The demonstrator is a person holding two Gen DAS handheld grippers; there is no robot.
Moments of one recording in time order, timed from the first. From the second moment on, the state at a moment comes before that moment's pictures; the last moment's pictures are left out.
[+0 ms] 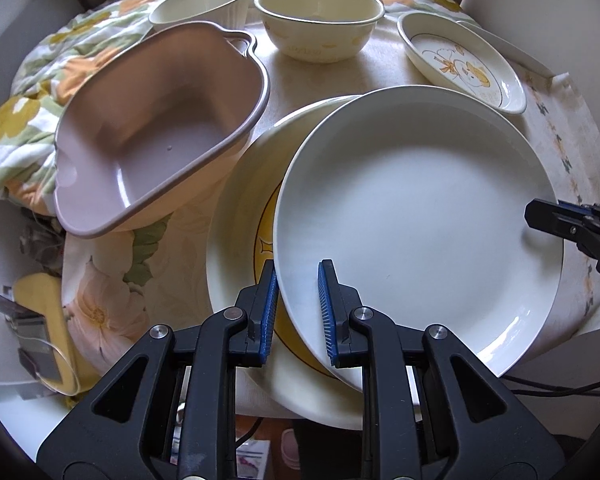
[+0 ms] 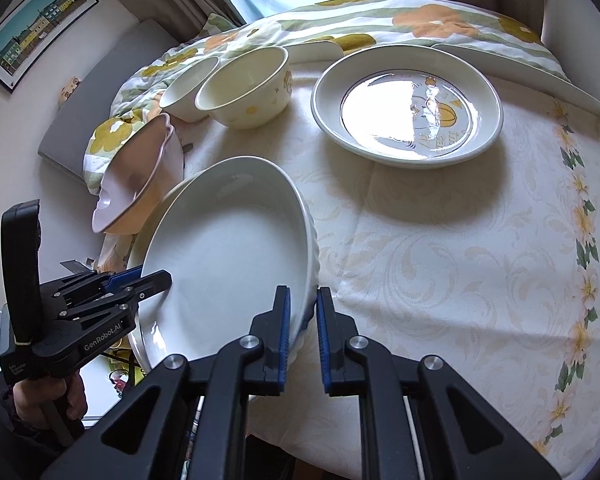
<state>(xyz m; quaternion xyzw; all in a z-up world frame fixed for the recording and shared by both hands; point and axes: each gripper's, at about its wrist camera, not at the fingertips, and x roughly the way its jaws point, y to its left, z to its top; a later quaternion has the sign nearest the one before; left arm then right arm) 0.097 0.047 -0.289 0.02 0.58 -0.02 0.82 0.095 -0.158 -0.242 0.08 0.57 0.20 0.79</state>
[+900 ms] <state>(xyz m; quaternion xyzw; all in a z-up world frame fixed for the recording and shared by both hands) 0.082 0.017 -0.287 0.22 0.54 0.06 0.81 0.097 -0.118 -0.242 -0.06 0.54 0.20 0.81</state>
